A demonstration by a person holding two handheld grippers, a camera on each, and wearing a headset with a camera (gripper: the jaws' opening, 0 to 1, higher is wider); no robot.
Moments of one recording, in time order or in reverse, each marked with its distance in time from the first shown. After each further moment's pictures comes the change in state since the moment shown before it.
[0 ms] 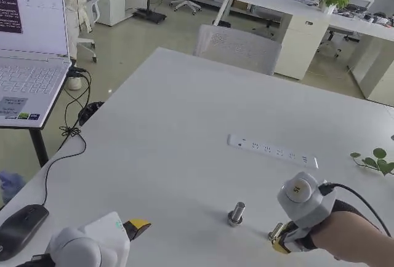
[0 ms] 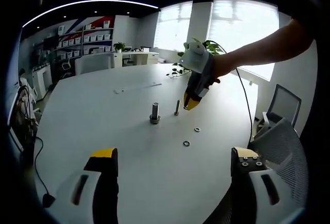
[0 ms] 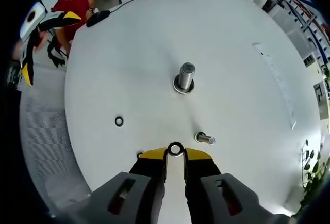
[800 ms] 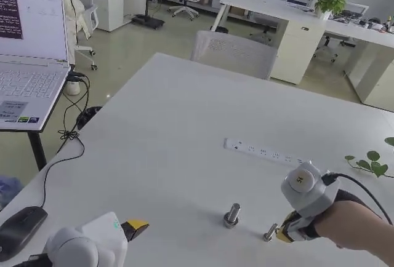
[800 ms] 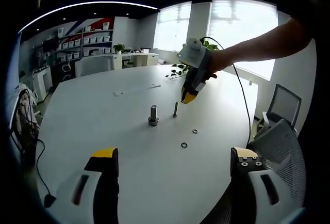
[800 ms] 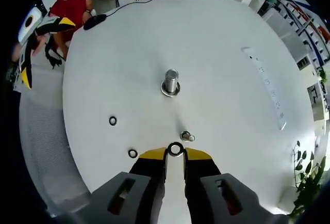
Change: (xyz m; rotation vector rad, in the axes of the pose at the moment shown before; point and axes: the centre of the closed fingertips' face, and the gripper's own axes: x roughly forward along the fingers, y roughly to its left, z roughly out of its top) left arm -0.004 -0.007 0.006 0.012 -0.005 0.006; right arm -0.018 -0.021 0.003 -0.007 -0.014 -0.047
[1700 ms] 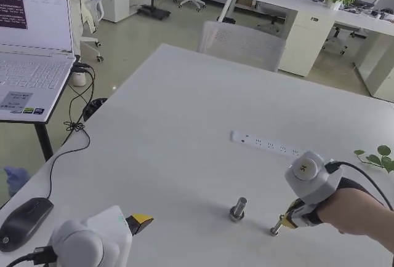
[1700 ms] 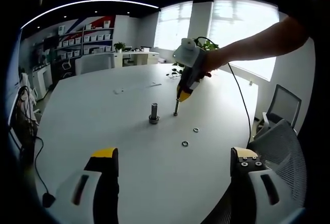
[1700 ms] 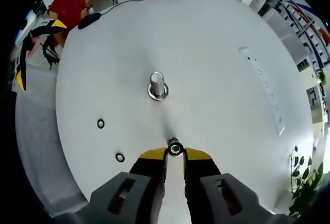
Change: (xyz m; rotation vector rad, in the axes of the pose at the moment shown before) left arm 0.003 0.004 -0.004 -0.013 0.005 -0.004; right arm 0.013 -0.019 0.007 -0.016 0.011 -0.014
